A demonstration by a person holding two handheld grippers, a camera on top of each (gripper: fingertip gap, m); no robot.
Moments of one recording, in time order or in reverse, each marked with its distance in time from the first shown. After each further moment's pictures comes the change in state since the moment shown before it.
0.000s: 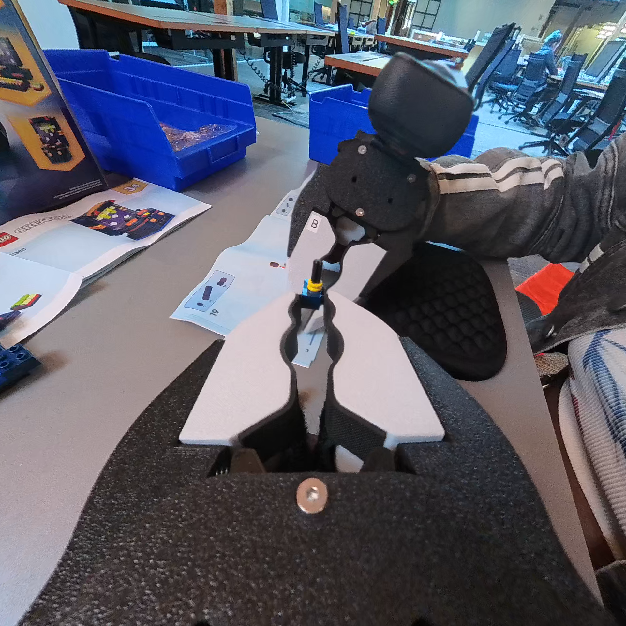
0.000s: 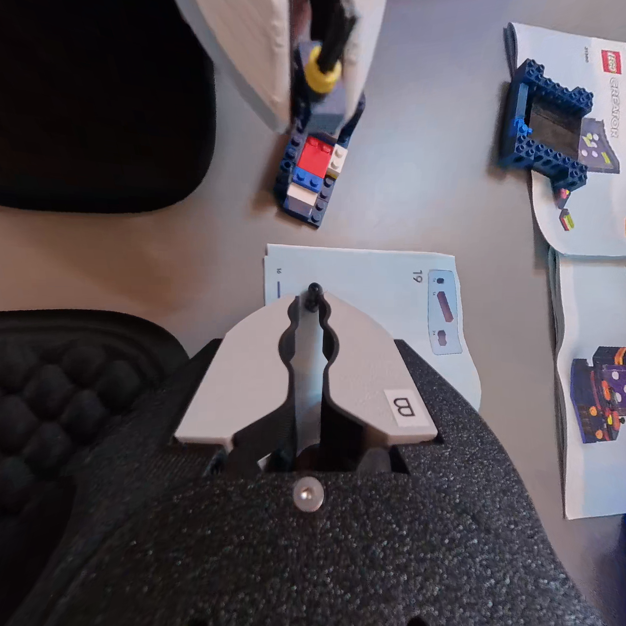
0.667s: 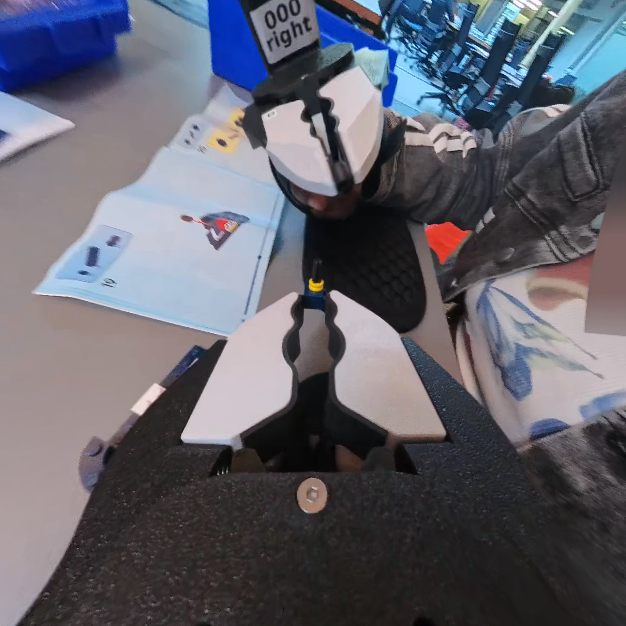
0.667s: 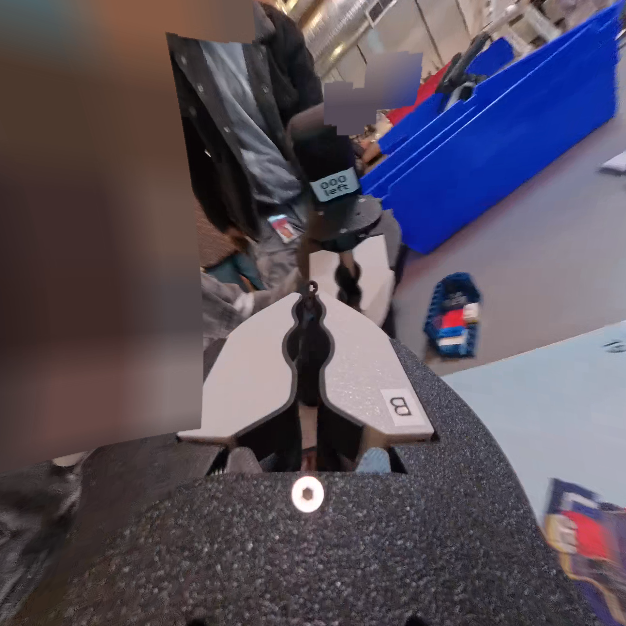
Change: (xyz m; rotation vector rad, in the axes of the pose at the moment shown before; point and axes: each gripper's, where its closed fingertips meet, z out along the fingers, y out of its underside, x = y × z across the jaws) left arm 0.034 0.024 0.000 -0.190 0.291 -0.119; right arm -0.017 -0.081 -0.089 0.872 -0.645 0.749
